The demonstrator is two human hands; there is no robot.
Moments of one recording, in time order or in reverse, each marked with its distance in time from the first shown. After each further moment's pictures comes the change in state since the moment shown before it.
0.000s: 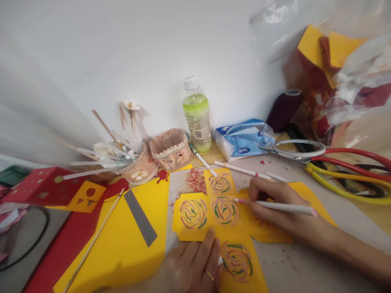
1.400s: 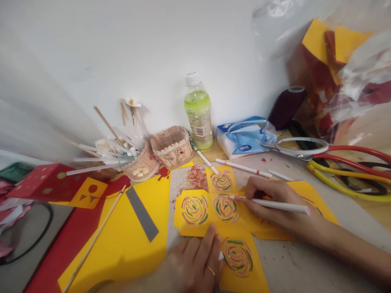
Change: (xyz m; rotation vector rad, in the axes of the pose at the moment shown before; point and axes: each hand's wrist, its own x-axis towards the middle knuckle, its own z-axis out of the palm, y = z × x) left_hand 0.001 0.001 -0.003 0.007 -0.028 0.002; right_hand 0.002 -0.002 0.002 0.043 -0.022 -0.058
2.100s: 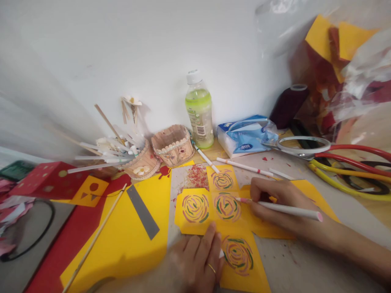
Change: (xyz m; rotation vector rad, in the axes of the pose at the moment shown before) left_hand -0.002 0.002 -0.001 0.022 -0.036 -0.012; right_hand -0.003 0.003 -0.002 -0.139 0.008 -0.054
